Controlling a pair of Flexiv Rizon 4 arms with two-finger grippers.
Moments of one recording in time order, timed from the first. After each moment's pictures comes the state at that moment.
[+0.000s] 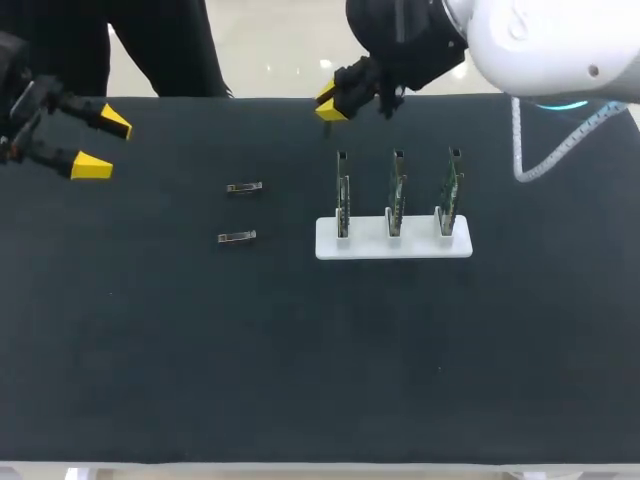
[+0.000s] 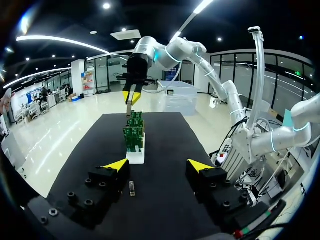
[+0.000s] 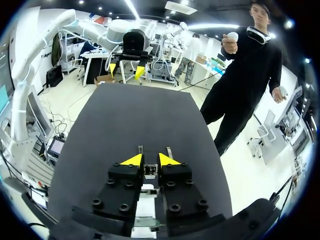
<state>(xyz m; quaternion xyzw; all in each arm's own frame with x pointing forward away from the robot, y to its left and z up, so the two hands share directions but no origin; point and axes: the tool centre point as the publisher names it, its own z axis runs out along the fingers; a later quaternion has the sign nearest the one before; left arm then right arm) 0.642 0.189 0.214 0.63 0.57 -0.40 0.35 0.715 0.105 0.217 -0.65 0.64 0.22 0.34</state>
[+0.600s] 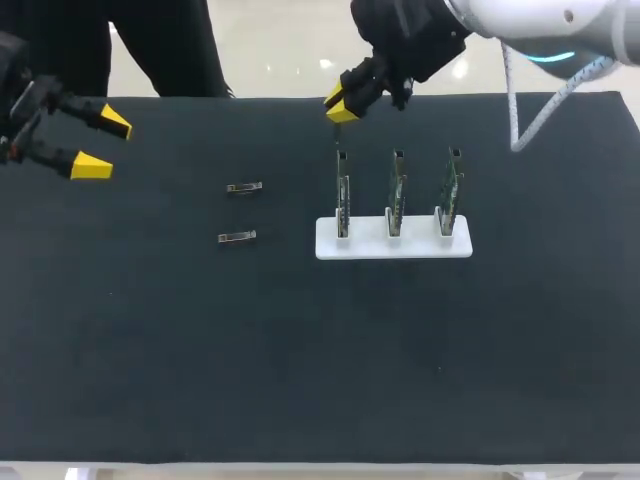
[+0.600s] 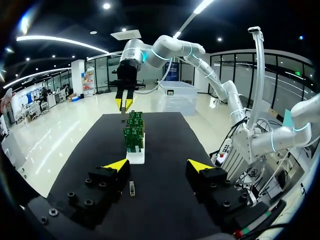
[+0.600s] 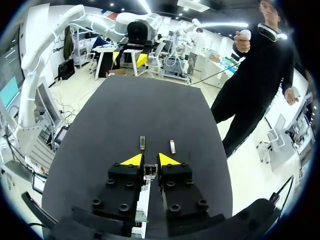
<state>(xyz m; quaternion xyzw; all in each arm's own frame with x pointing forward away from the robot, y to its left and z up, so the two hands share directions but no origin) 0.642 0.189 0.214 0.63 0.57 -0.40 0.35 0.732 0.092 0.196 -0.69 0.62 0.24 0.29</state>
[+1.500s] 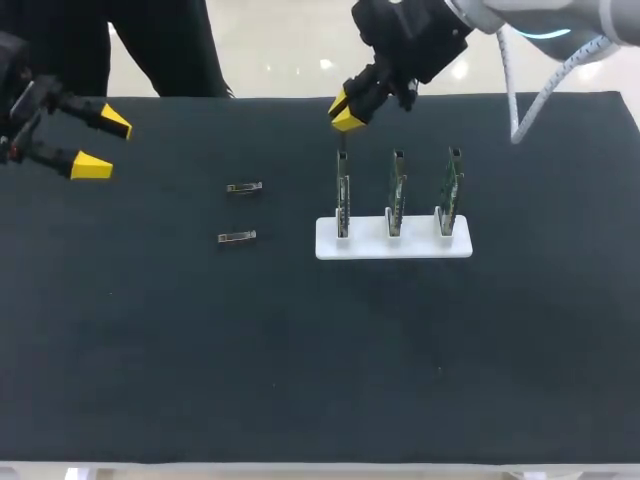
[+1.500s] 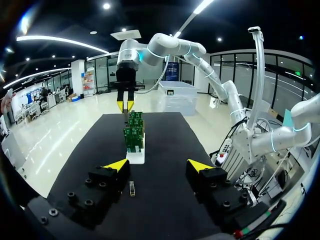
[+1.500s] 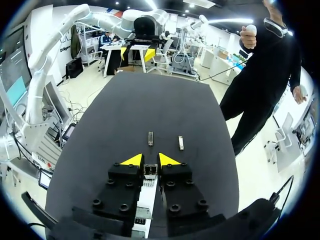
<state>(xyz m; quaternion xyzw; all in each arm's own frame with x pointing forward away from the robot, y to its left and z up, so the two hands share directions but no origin) 0.642 0.189 0.214 0.63 0.57 -0.40 0.35 0.726 0.086 0.187 -0.70 0.61 0.26 0.26</state>
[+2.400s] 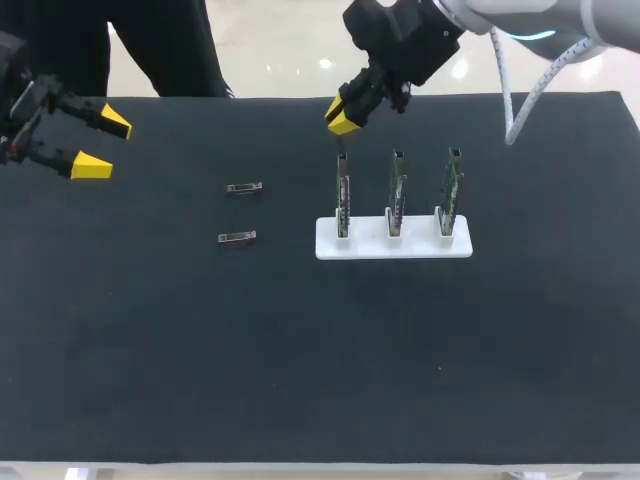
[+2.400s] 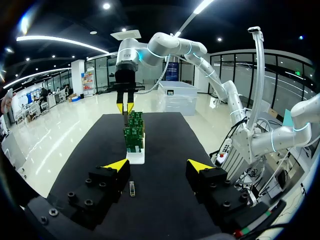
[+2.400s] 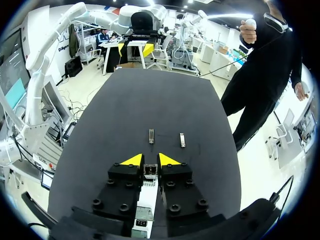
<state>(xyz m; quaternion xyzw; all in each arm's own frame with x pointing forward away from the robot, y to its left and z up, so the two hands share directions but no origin) 0.642 0.189 0.214 0.63 0.57 -0.40 0.35 0.726 0.091 0.184 -0.70 0.62 0.25 0.24</state>
